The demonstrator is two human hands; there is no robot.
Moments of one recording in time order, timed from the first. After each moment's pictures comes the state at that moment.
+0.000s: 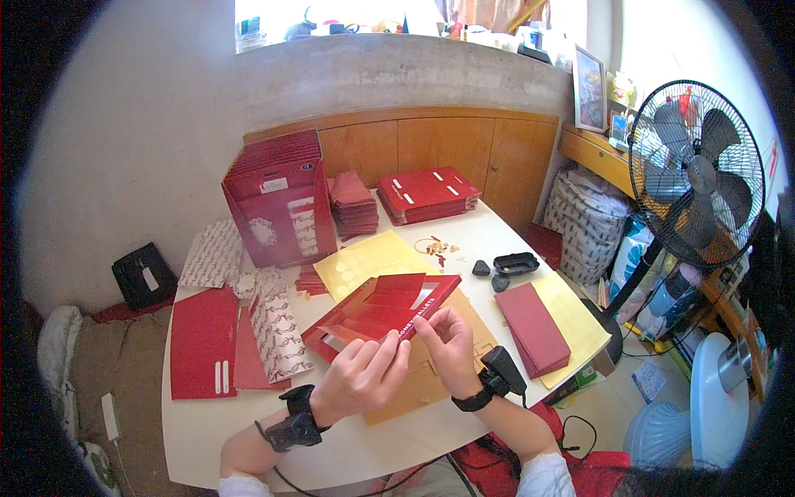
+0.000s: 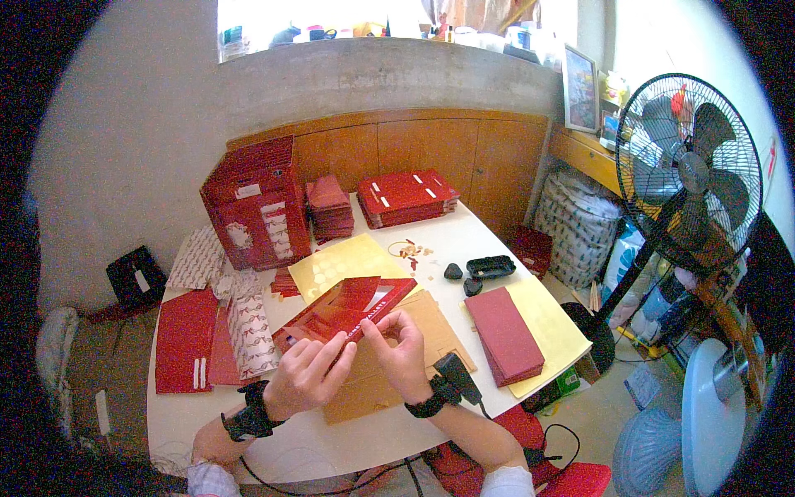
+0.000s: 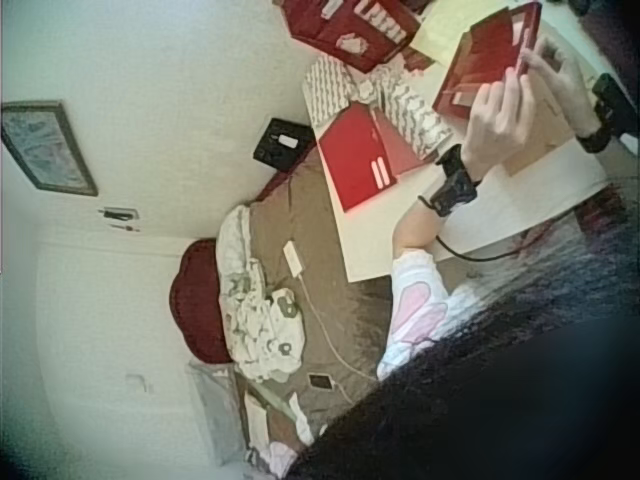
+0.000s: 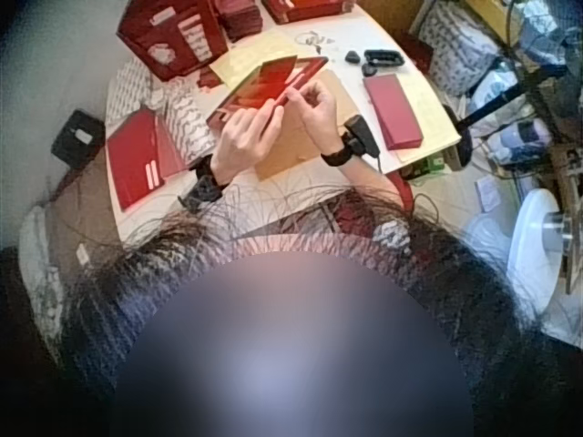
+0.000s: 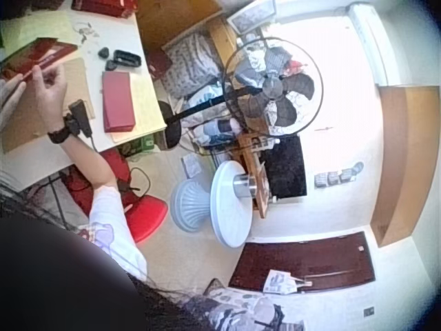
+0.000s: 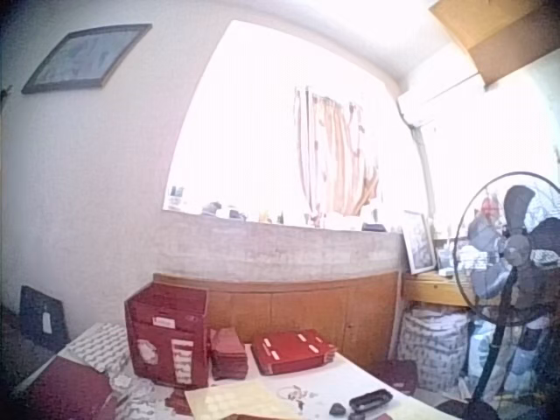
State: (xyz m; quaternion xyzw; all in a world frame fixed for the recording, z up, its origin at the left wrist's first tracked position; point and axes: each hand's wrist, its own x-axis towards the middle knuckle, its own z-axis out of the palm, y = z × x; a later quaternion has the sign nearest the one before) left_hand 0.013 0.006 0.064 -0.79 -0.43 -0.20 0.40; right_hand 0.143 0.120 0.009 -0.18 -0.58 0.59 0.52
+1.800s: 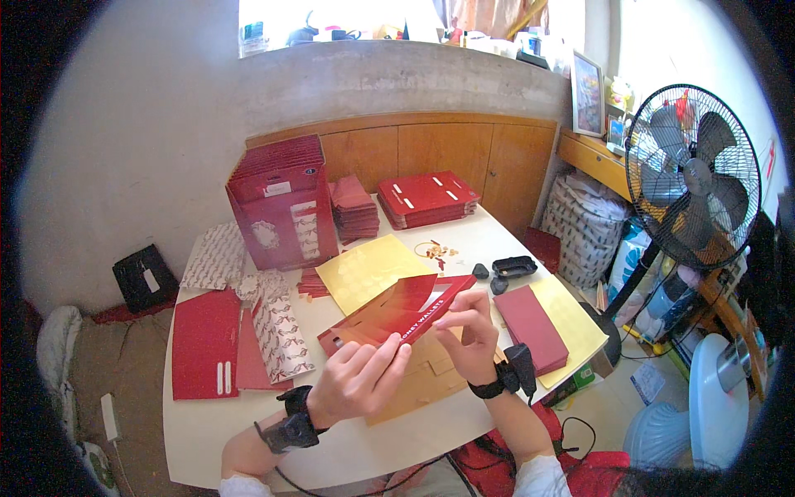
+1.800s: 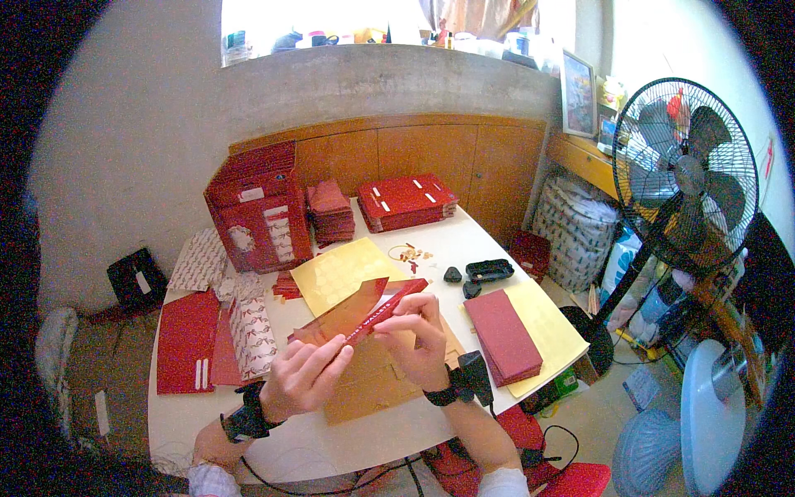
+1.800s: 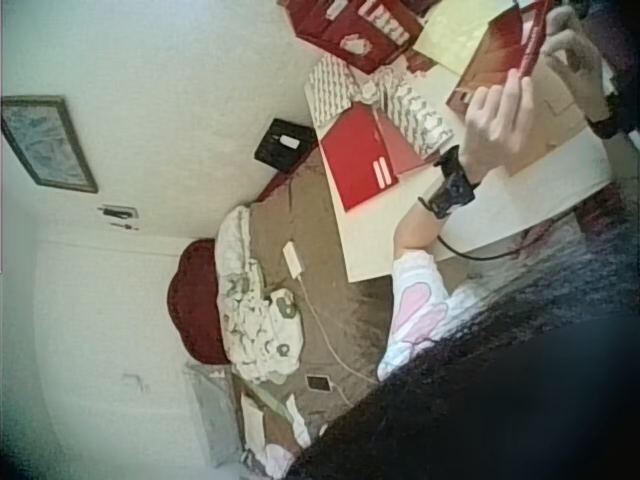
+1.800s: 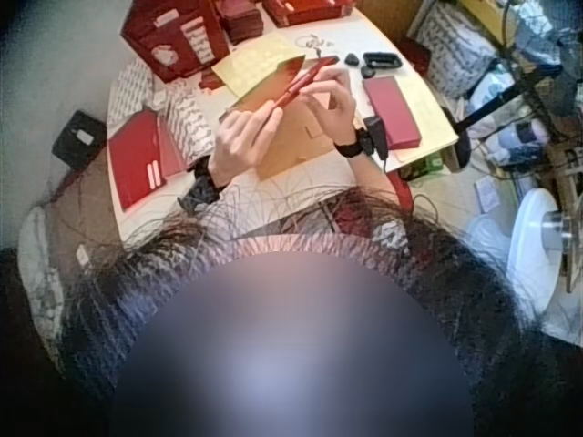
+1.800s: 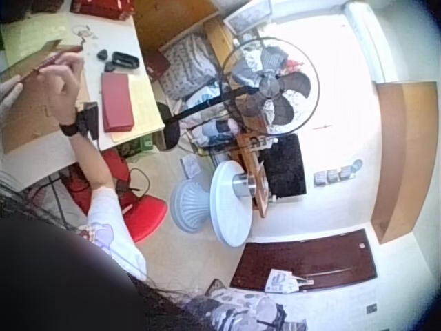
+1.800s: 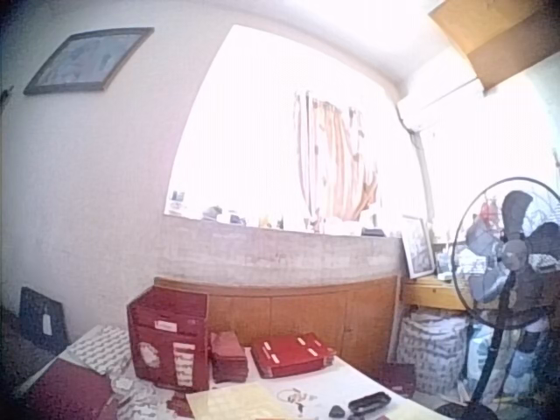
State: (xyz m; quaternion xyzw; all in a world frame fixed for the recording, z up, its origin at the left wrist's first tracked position) left_hand 0.013 -0.004 0.074 -0.78 -0.41 -0.26 0.40; right_hand 0.165 0.139 0.032 0.00 -0.69 0.32 0.65
